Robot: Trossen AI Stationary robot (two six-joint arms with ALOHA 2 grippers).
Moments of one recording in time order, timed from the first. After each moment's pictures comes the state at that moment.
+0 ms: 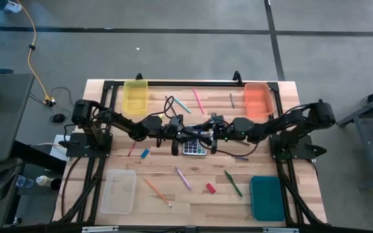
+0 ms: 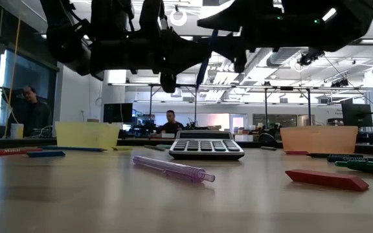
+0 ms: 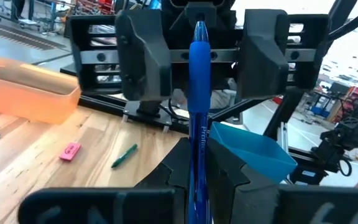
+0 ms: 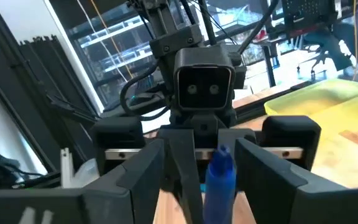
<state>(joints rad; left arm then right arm) 0.17 1.79 0.65 1.16 0.14 -0.31 0.03 1.53 0.60 0.97 0.07 0.32</state>
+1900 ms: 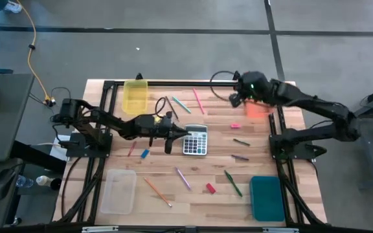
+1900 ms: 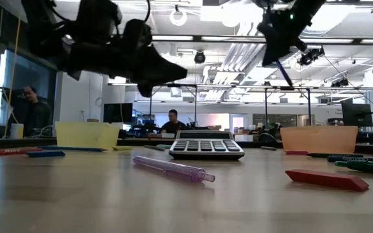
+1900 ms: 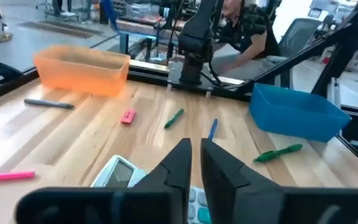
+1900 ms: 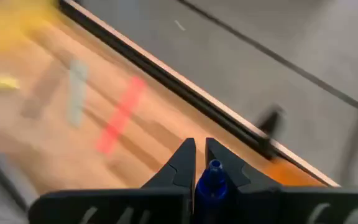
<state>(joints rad) 0.19 1.64 0.49 1.04 0.05 -0.15 -0.51 1.14 1.07 -0.72 0.37 0.20</state>
